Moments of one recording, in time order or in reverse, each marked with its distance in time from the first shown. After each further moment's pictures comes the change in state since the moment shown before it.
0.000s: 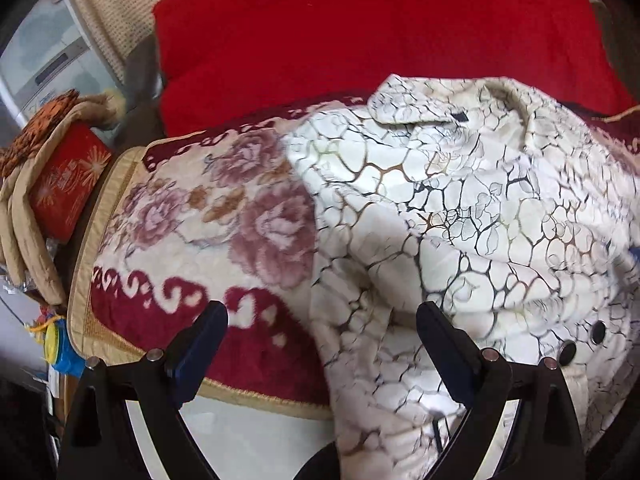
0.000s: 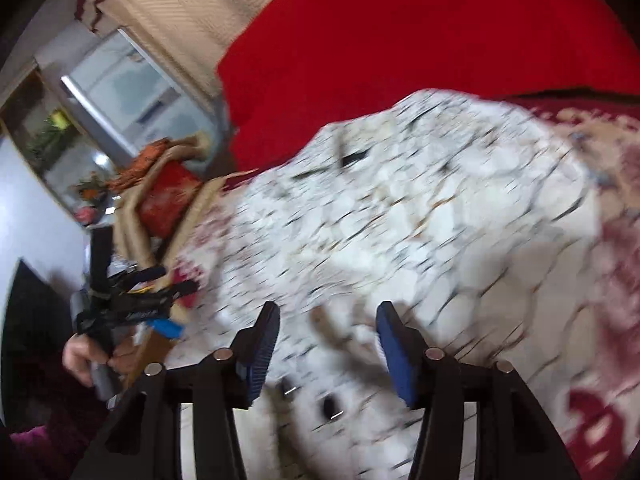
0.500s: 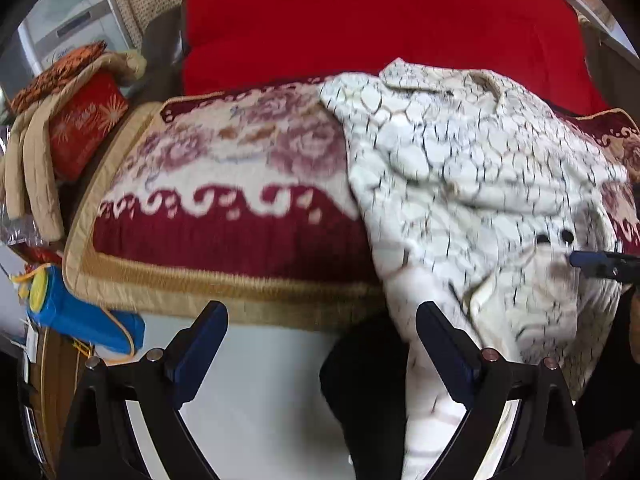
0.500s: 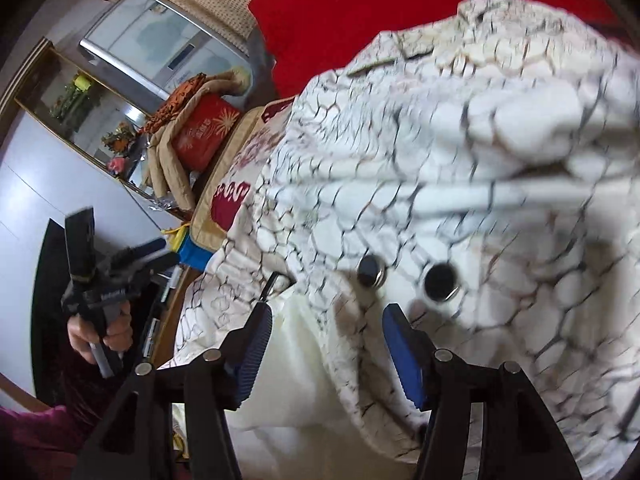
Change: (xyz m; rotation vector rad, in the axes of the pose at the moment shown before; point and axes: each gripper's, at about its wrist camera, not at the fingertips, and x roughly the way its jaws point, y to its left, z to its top) left arm -0.048 0.054 -0.115 -0.066 0.009 -0.091; right arm 0.050 0.042 -0.067 0.003 0.216 0.128
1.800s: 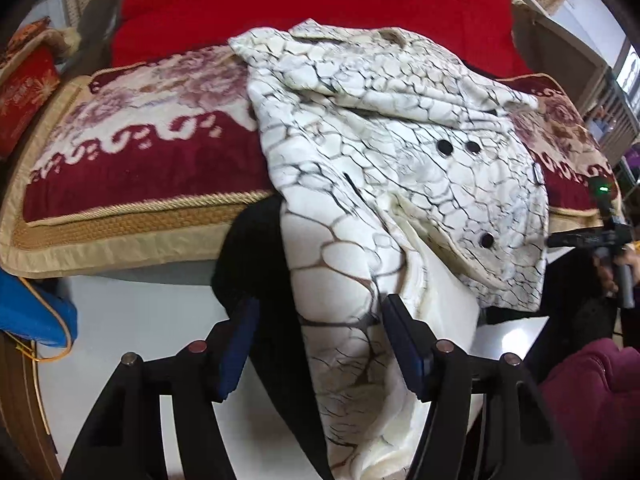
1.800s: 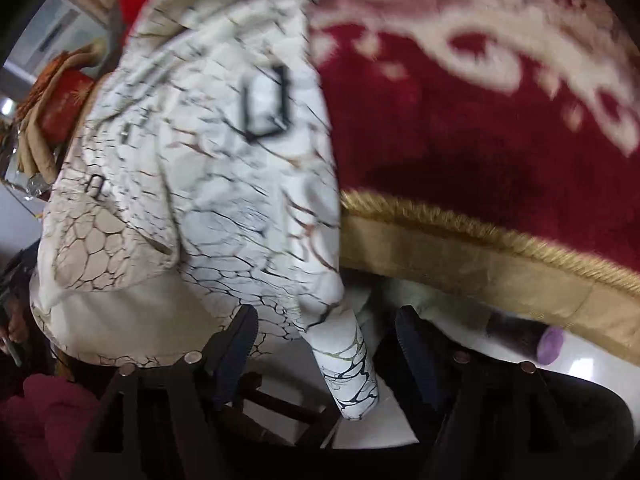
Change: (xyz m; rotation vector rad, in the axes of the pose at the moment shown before) left arm -0.008 -0.029 -0.078 0.077 0.071 -0.311; right arm -0.095 -0.119 -0.116 0.202 0.200 -0.493
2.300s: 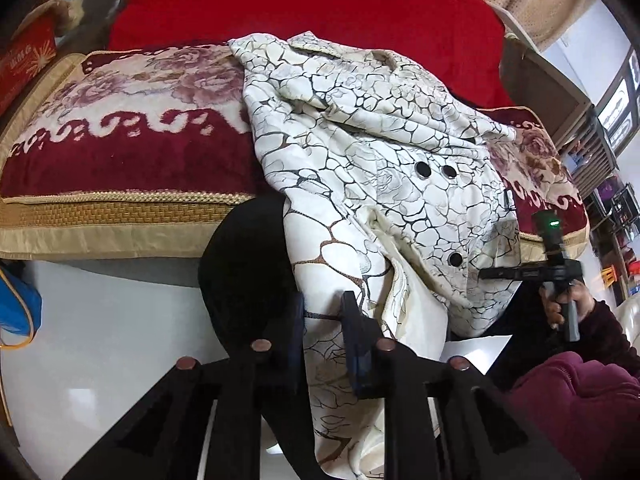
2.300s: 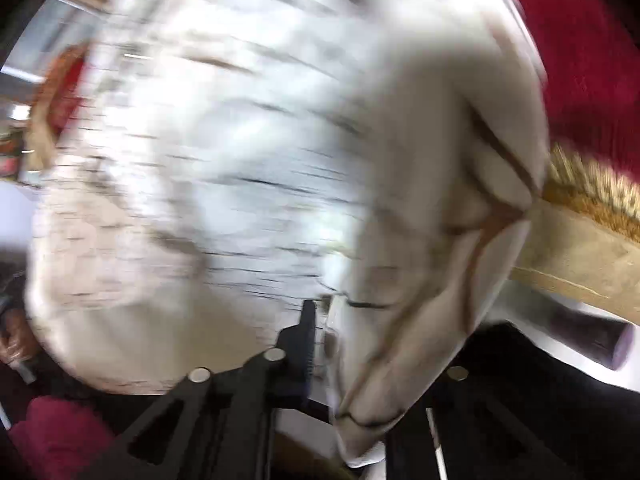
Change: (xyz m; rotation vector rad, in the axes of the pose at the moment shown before) left arm -0.008 0.015 -0.004 -0.075 -0.058 -0.130; right arm 0.049 0.049 0.007 -0.035 0.010 0.162
